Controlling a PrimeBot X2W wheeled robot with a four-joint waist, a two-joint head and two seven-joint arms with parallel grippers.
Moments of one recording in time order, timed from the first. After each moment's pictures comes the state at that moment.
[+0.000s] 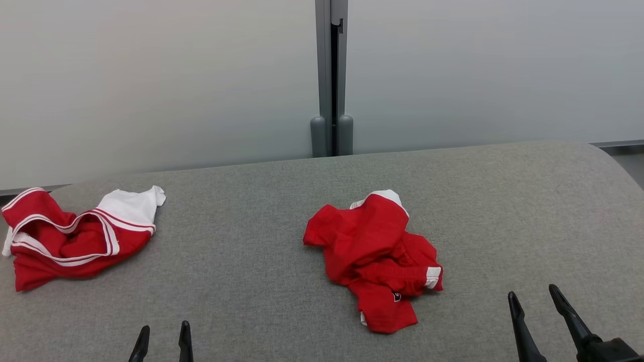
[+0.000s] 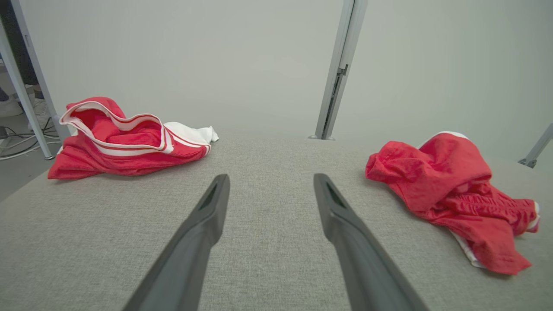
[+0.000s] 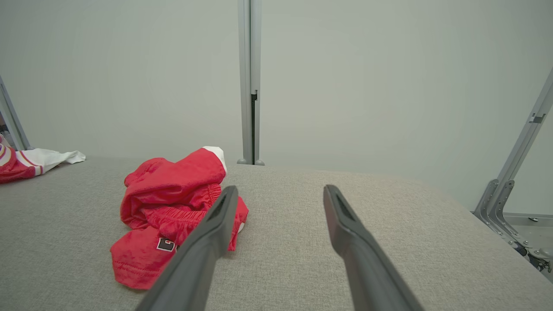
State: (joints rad) left arm 0.25 0.05 -0.05 0.12 -0.25 0.03 -0.26; right arm 0.17 -0.05 -0.03 0.08 0.04 0.13 -0.26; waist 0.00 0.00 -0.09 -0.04
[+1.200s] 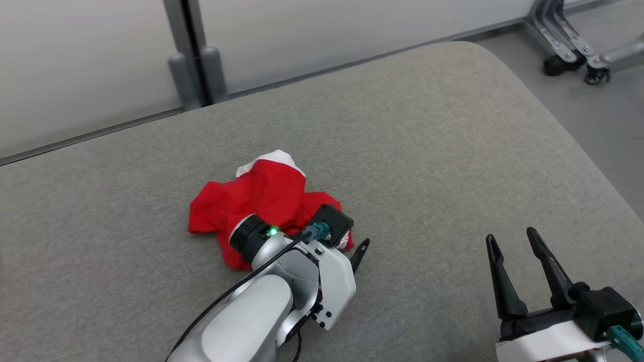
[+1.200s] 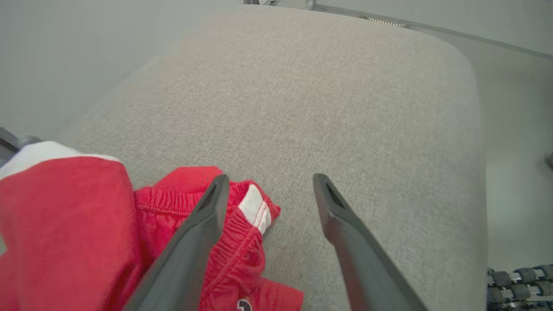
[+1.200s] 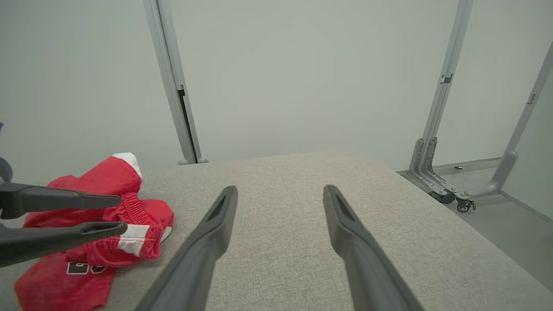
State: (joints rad) left arm -0.53 0.05 -0.78 0.44 -0.34 -0.05 0.22; right arm 0.01 -0.05 0.06 0.07 0.14 0.13 -0.26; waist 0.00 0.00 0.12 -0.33
